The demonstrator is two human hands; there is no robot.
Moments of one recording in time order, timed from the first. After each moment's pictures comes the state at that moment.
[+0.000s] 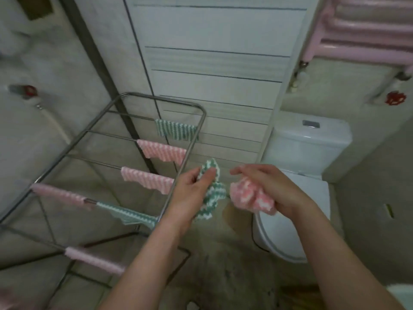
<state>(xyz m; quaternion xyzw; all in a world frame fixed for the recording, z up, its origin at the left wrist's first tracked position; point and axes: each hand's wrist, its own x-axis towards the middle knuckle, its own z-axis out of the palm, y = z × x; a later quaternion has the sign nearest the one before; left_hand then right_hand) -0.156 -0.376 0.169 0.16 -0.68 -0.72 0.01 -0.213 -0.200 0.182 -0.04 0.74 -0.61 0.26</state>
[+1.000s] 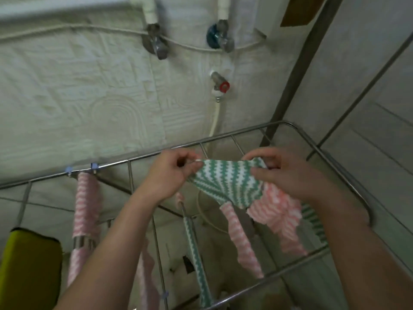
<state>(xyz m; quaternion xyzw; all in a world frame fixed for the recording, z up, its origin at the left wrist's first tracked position) -0.151 -0.649 0.181 0.39 -0.76 -0.44 0.28 -0.374 -0.540 0.219 -0.56 0.68 -0.33 0.34</state>
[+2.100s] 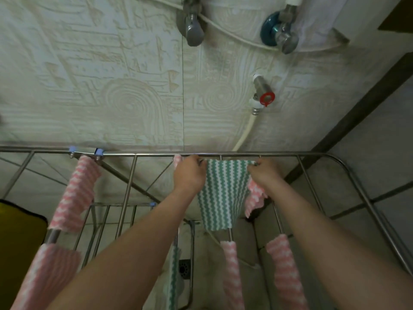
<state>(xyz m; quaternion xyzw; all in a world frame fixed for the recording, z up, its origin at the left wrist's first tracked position) -0.228 -0.744 0.067 0.69 -0.59 -0.34 0.23 -0.417 -0.731 0.079 -0.47 0.82 -0.18 0.29</state>
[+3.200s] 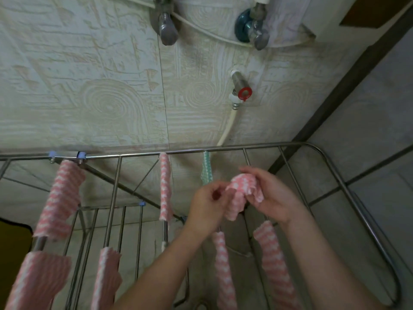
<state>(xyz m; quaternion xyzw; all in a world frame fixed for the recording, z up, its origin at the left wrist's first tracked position) -0.262 -0.639 0.097 0.48 -0.59 -0.54 0.36 -0.418 -0.650 0.113 -0.12 0.51 -0.49 0.70</state>
